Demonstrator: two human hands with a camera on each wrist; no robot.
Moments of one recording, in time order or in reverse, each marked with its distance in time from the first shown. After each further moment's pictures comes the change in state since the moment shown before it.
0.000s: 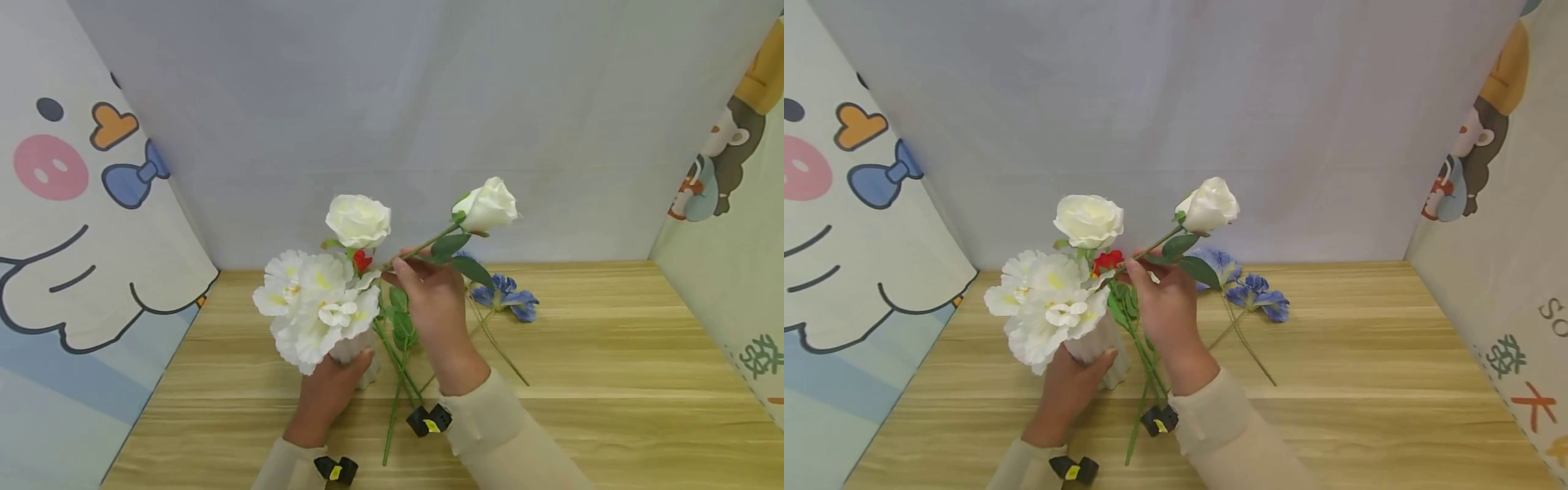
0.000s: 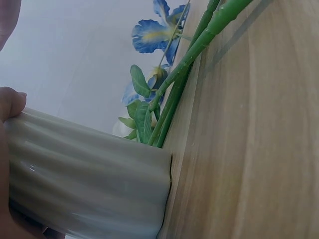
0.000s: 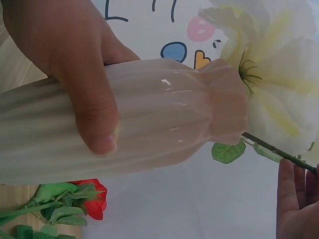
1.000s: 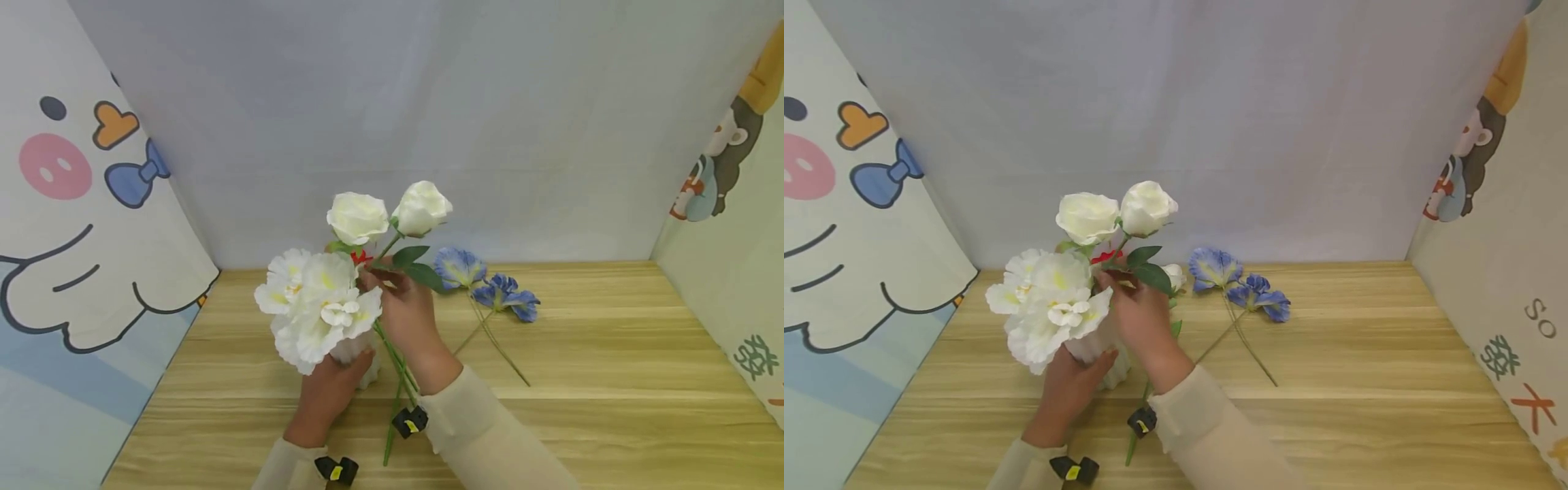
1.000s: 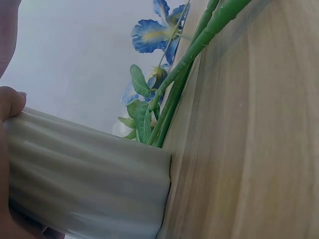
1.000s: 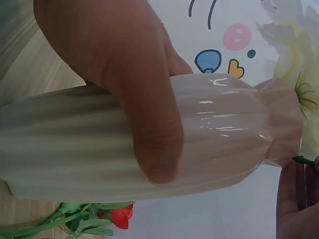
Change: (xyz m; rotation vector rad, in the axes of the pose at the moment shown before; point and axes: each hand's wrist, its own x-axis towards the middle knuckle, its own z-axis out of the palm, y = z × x) left_hand 0.001 -0.001 -0.002 -0.028 -0.005 -0.015; right_hand -0.003 0.025 0.018 -0.280 -0.118 0.018
